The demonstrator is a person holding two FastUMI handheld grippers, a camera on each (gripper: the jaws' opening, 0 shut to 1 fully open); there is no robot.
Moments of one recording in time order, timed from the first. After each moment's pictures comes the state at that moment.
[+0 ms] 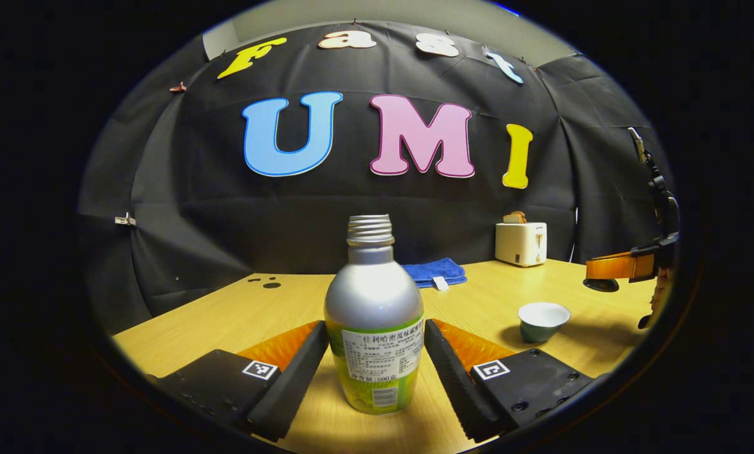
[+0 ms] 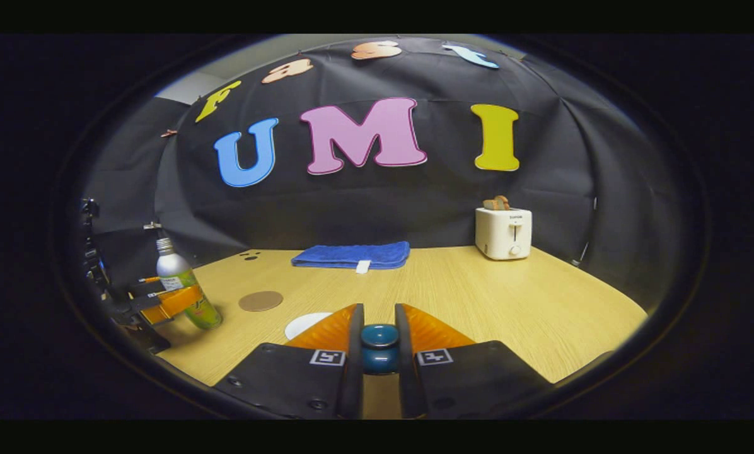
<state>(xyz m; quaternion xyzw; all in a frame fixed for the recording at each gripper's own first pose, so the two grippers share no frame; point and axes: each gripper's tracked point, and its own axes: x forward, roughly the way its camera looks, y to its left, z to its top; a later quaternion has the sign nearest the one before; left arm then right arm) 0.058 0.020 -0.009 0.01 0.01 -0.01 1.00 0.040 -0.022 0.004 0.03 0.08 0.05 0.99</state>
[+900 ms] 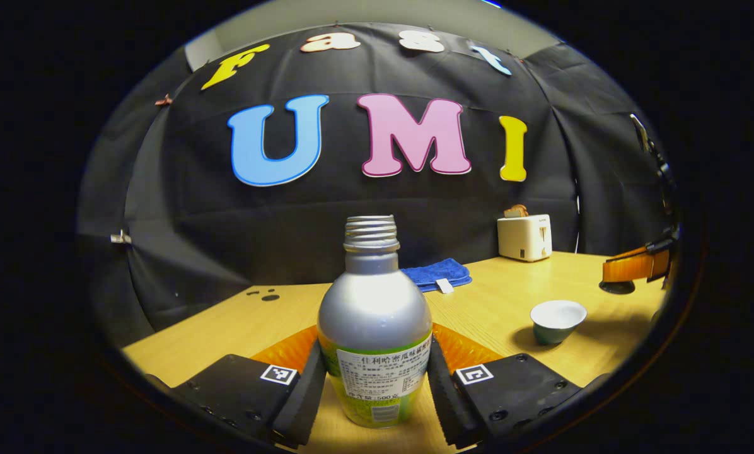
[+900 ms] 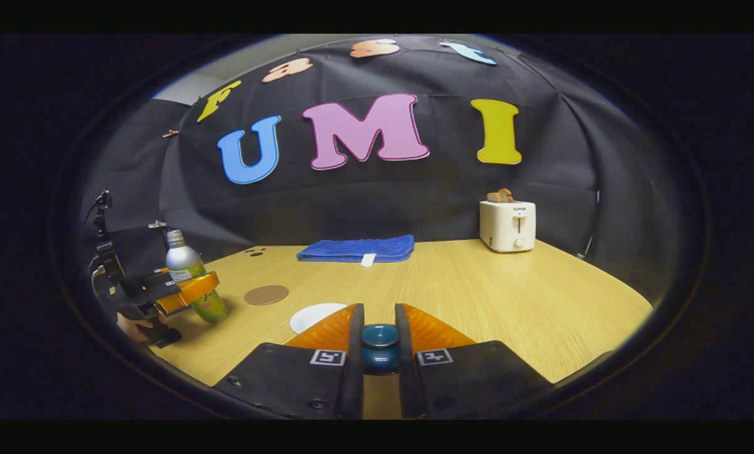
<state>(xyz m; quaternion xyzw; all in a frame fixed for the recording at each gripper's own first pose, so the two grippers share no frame) 0.082 0.007 -0.003 0.08 0.00 -0.01 1.00 0.031 -0.022 -0.010 0.04 0.09 0.05 0.99</state>
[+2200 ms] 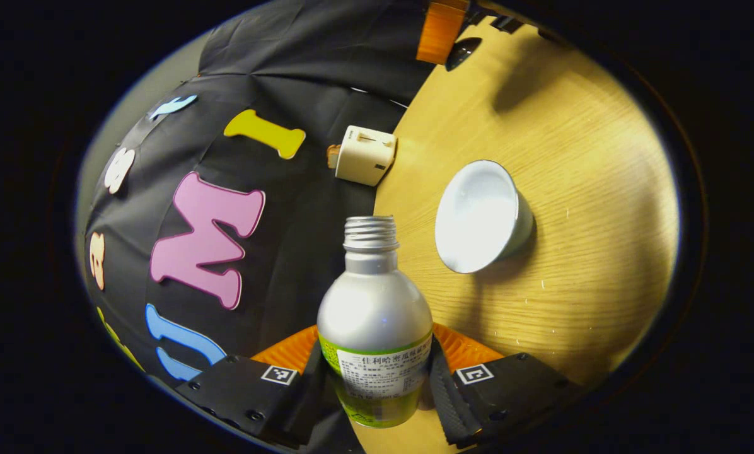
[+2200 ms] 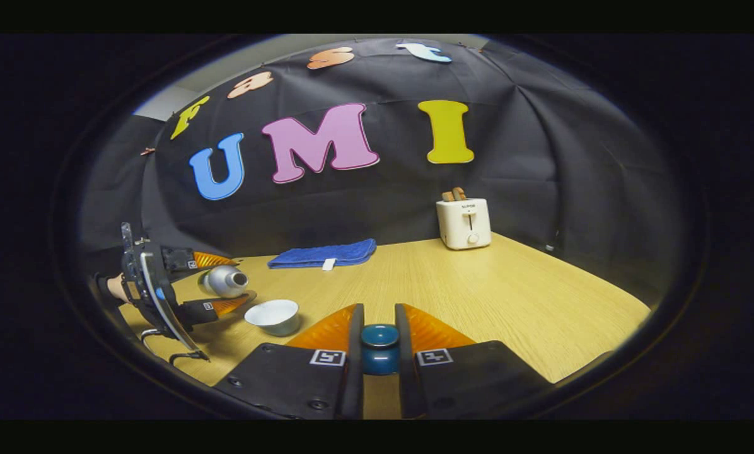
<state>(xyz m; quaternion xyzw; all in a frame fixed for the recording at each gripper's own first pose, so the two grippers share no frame) 0.135 -0.109 -0.031 0.65 0.02 -0.16 0.74 0.009 -0.104 -0.011 0.07 0.08 0.01 0.99</state>
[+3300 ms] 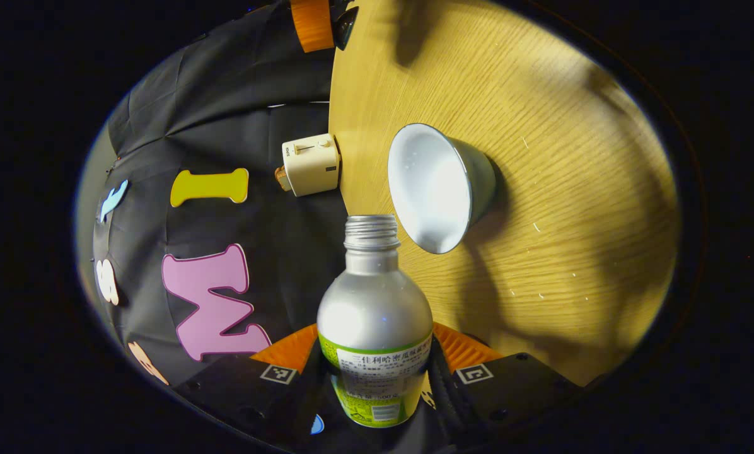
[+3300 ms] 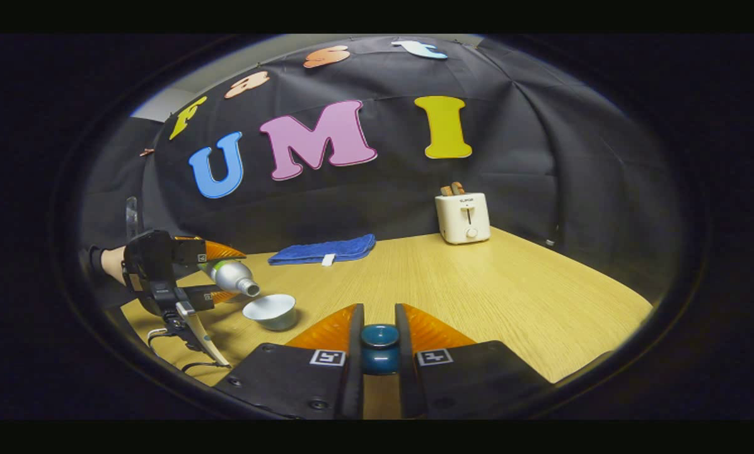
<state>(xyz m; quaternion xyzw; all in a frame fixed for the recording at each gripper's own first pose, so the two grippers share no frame) 0.144 -0.112 -0.017 0.80 0.02 -0.15 0.58 0.005 -0.108 -0.019 0.08 0.09 0.01 0.99</state>
